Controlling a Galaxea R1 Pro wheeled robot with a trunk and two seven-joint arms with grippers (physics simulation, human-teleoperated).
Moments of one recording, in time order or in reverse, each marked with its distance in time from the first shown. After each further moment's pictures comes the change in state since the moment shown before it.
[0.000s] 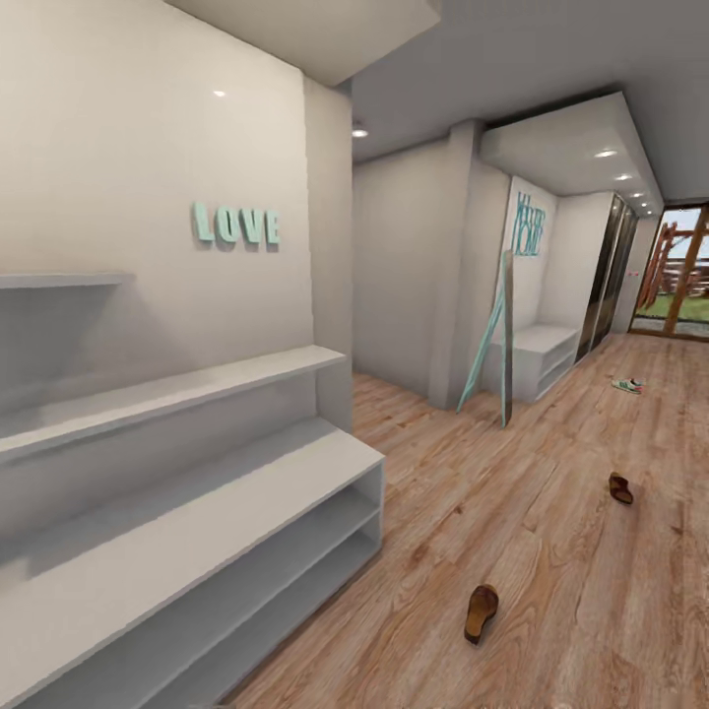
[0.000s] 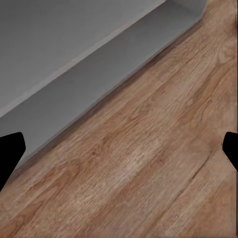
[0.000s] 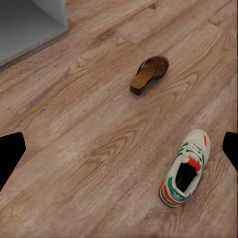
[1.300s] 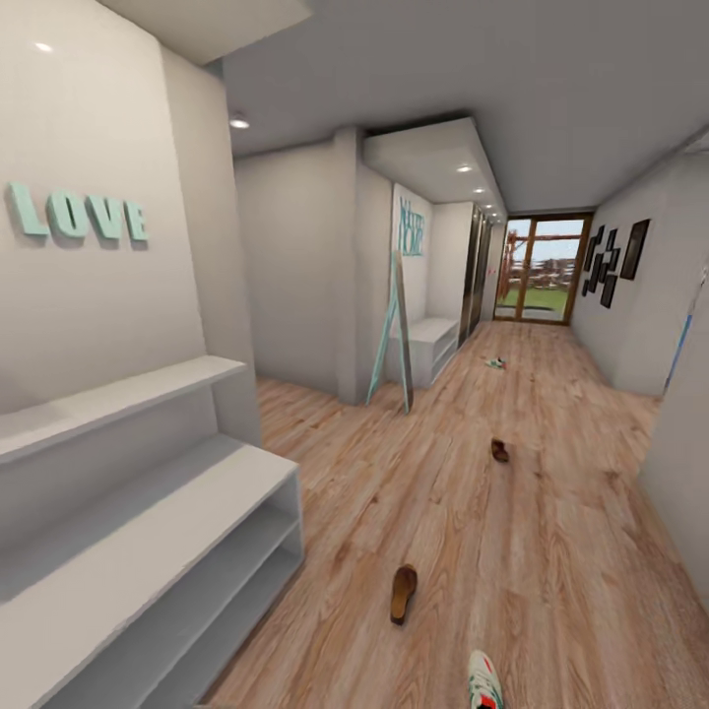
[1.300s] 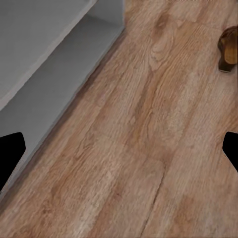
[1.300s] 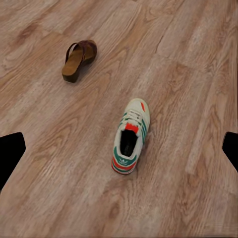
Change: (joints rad) left arm 0.000 0.000 -0.002 0.000 -0.005 0.000 0.000; right arm 0.000 0.000 -0.002 0.000 -0.001 -0.001 0.000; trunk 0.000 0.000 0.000
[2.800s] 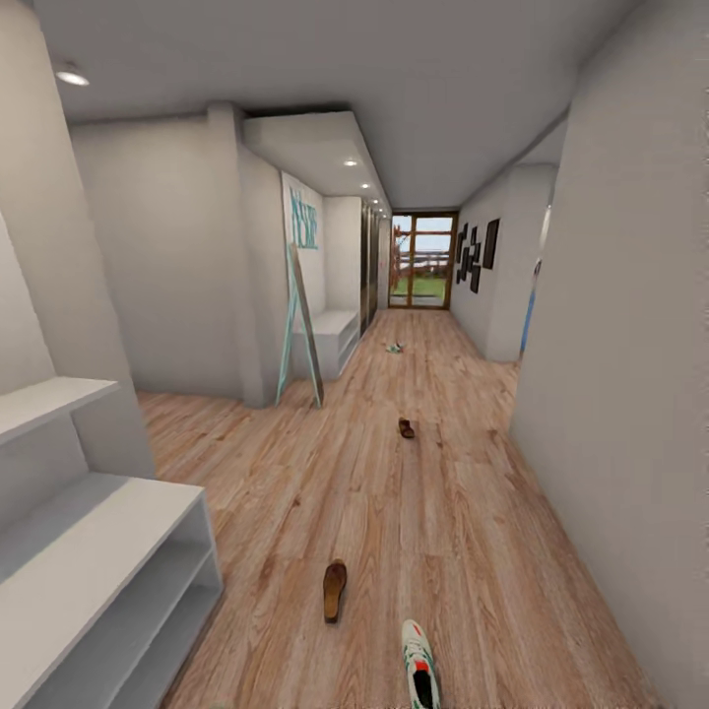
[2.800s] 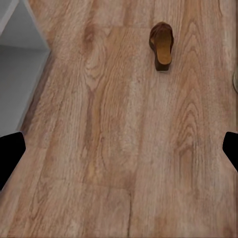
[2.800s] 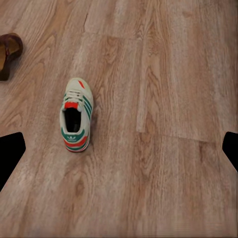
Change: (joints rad) left arm 0.000 0.000 -0.002 0.000 -0.002 0.001 -0.001; right arm 0.000 0.000 -0.008 -0.002 -0.001 0.001 -0.001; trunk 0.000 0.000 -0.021
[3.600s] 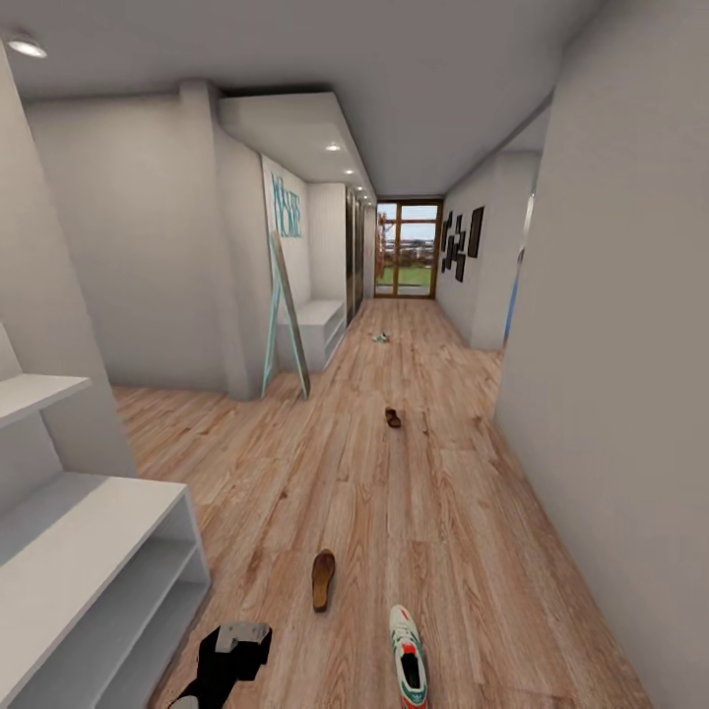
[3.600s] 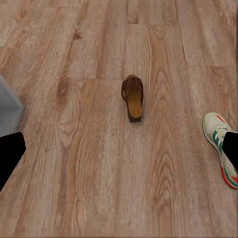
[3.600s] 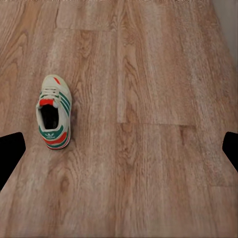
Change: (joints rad) left arm -0.160 -0.039 -0.035 -0.021 0.000 0.019 0.000; right arm 0.000 0.001 -0.072 -0.016 0.001 0.001 0.000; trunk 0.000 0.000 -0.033
